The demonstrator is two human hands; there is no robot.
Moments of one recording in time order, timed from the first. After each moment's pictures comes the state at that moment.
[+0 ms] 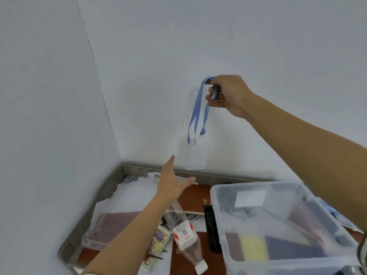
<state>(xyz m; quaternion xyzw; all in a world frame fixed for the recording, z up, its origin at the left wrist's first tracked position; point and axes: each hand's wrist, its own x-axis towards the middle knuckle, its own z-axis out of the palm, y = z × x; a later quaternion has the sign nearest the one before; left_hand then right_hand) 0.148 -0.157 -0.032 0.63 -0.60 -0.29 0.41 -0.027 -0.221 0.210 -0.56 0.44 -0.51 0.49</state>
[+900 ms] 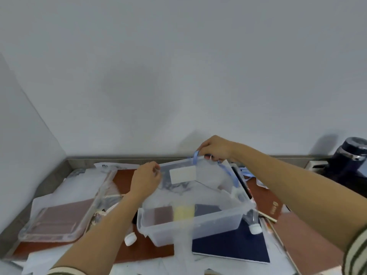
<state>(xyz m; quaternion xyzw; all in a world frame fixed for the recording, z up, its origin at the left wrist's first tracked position) -0.003 -0.130 -0.037 0.64 -0.71 -0.12 0.26 -0.263 -0.145 0.063 -0.65 0.60 -0.17 0.43</state>
